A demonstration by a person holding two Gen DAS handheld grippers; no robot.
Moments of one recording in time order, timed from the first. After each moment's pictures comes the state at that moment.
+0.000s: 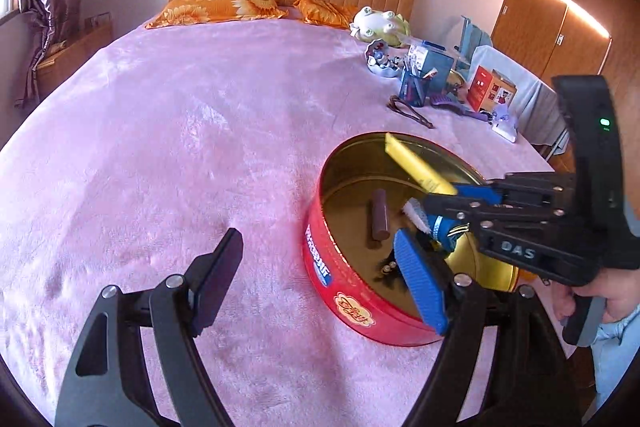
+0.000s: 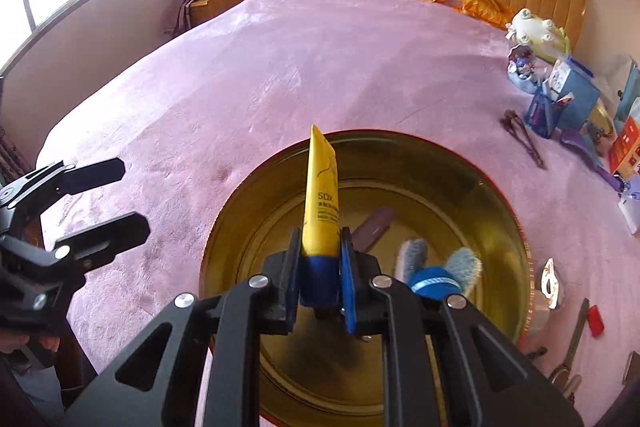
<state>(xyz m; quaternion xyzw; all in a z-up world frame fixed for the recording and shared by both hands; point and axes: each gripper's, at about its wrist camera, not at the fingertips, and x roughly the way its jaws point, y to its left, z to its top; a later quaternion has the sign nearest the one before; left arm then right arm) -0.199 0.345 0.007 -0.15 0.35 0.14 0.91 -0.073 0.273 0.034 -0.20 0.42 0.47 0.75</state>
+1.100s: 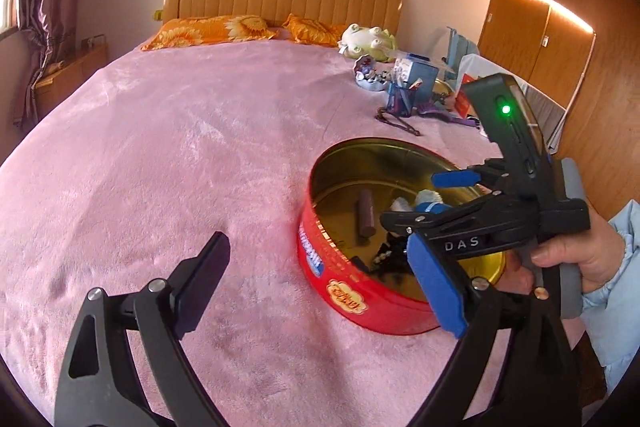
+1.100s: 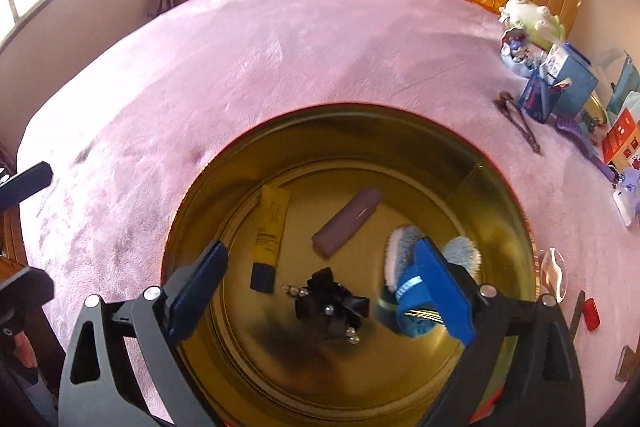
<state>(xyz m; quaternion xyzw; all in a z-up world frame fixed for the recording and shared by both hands) -0.220 0.312 0.014 -0.13 0.31 0.12 0.93 -0.066 0.264 0.022 -0.21 0.42 0.44 0.76</state>
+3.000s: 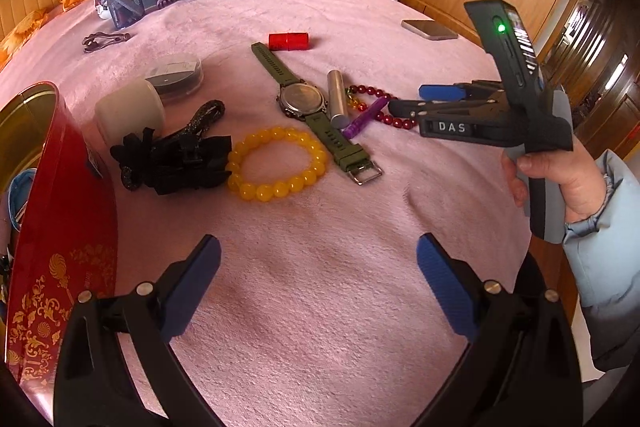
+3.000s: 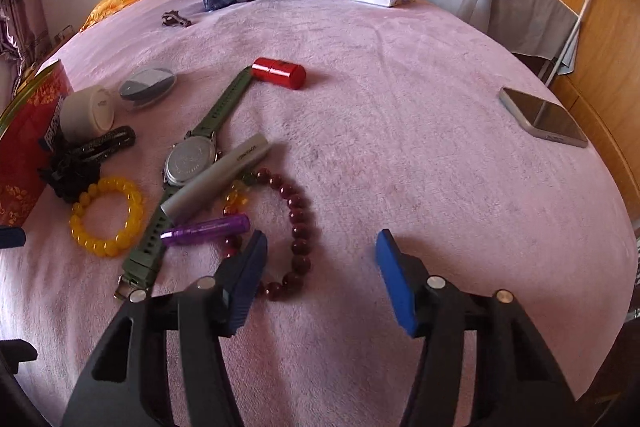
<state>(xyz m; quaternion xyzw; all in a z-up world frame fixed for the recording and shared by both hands) -0.051 0.004 -0.091 -0.01 0.47 -0.16 0.87 0.046 -0.154 -0.094 -0.09 0.47 0.18 0.86</state>
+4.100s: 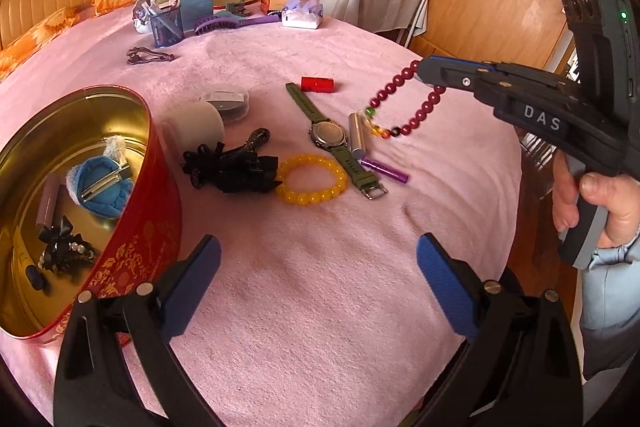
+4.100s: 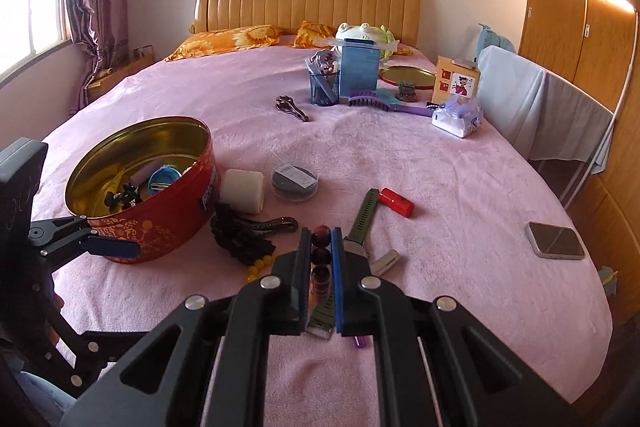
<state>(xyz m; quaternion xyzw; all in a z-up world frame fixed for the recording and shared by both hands) -0.097 0.046 -0.045 -0.04 0.42 -0.14 0.90 -0.045 -0.091 0.044 -0.10 0.33 0.30 0.89</state>
